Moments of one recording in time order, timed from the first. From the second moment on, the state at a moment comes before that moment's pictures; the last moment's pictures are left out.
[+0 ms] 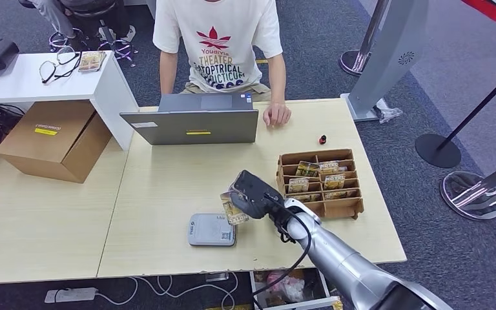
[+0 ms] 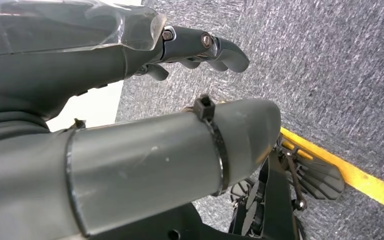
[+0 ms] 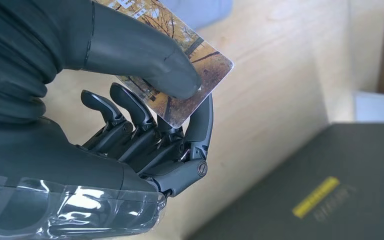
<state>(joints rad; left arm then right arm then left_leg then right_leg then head) -0.04 -0.02 -0.55 -0.19 0.95 0.54 0.14 -0.61 -0.06 0.79 -0.75 -0.01 -0.03 -0.30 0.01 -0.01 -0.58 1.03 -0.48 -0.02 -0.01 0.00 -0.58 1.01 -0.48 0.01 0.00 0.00</state>
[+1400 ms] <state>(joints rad) -0.05 -0.03 -0.57 -0.19 0.94 0.55 0.13 -0.86 -0.12 0.46 -0.96 0.17 -0.24 -0.27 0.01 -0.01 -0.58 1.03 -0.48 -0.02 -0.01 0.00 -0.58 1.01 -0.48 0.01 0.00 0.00</state>
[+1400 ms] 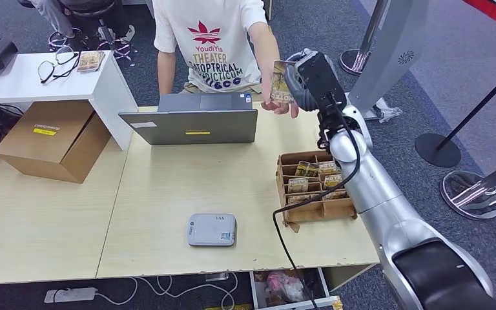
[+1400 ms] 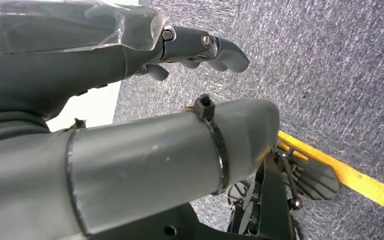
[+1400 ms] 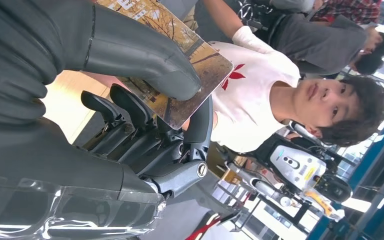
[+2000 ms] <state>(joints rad) -0.04 -0.04 -0.57 -0.19 0.97 0.54 0.12 -0.93 -0.03 0.47 -0.74 0.19 -0.21 -0.26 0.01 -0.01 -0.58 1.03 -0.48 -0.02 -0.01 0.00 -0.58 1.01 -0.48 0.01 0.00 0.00</state>
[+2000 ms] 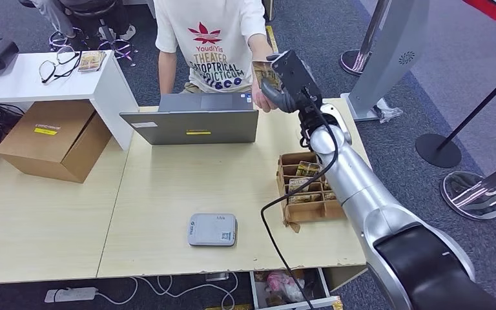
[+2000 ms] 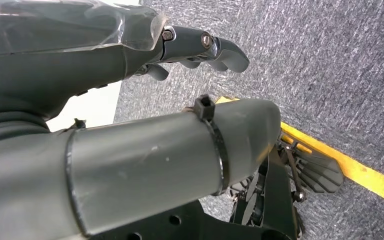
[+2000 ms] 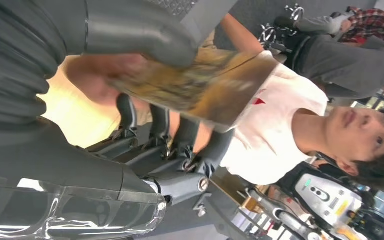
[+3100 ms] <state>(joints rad) -0.04 -0.03 -0.57 -0.19 0.99 0.55 0.08 -0.65 -0.19 0.46 -1.18 0.45 -0.34 -0.27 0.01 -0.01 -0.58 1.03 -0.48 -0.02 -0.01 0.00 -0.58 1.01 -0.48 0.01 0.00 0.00</state>
